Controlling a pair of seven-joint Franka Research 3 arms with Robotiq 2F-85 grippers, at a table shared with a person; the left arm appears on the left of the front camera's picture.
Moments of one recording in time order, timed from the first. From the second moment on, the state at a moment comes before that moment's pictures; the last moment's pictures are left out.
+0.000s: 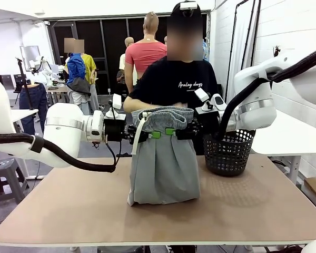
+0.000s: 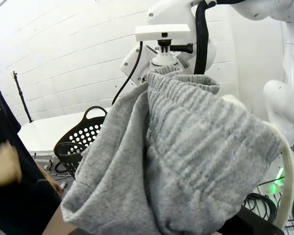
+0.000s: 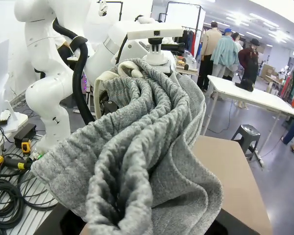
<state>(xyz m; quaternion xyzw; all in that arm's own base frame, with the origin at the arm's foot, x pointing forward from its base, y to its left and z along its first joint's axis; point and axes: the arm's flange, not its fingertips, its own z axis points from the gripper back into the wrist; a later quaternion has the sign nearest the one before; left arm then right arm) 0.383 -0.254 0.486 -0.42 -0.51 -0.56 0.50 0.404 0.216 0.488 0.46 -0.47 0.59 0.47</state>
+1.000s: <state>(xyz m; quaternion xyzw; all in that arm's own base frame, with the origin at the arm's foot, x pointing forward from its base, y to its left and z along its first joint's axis) 0.383 -0.254 0.486 -0.42 -0.51 -0.56 0.50 0.404 0.216 0.488 0.46 -0.47 0.59 0.47</state>
